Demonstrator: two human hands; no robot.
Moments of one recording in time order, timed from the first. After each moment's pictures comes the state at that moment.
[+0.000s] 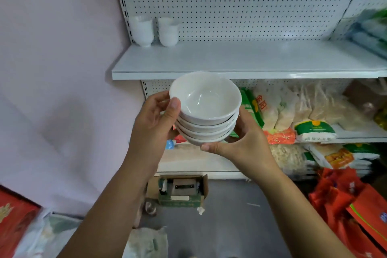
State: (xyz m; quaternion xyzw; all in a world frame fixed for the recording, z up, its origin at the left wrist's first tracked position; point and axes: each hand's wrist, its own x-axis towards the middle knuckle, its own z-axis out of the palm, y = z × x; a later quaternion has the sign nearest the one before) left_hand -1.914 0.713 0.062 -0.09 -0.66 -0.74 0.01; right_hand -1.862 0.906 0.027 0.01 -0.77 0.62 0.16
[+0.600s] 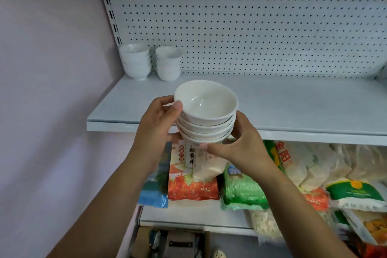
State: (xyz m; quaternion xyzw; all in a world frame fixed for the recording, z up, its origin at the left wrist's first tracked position) left_hand -2.203 0.795 0.057 -0.08 -0.66 -0.75 -0.01; right_hand -2.151 0.995 0.032 0.02 -0.80 0.59 0.14
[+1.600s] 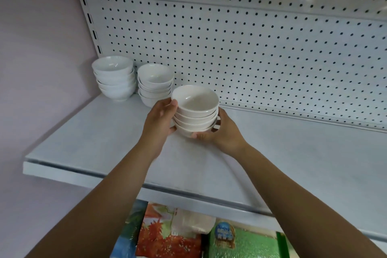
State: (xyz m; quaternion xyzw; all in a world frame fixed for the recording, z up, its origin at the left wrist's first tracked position) left_hand -2.449 0.893 0.013 0.03 -0.65 -0.76 0.03; right_hand -2.447 1.091 -0.009 0.06 -0.84 0.54 0.06
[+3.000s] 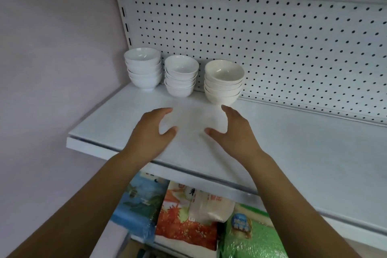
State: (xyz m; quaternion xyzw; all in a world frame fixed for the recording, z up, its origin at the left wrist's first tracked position) left_hand -2.369 0.813 0.013 -0.04 -0.92 -0.37 0.09; right_hand -2.386 1.044 0.016 0.05 -0.93 0.36 0.04
